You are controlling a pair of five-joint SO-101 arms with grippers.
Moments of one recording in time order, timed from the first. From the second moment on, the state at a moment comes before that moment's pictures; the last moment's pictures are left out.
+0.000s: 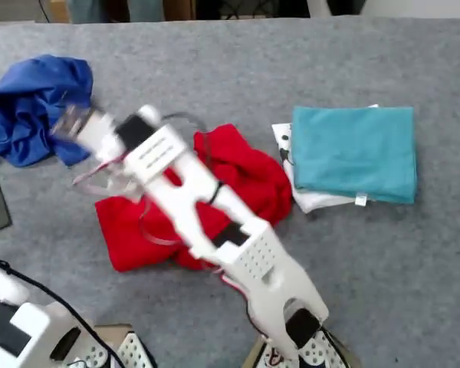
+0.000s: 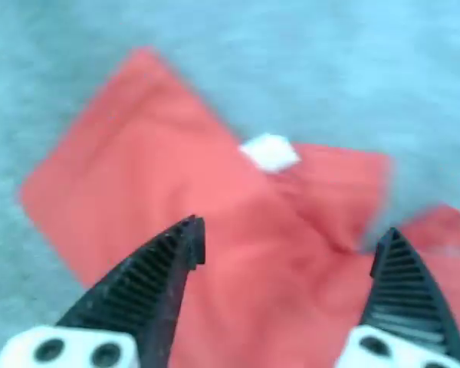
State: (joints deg) left arm -65.7 -9.5 27.5 65.9 -19.7; right arm -43.1 45.3 -58.2 100.3 18.3
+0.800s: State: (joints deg) left arm -10.3 -5.1 28.3 63.2 -26.9; right arm -9.1 8.6 -22.5 99.3 58.2
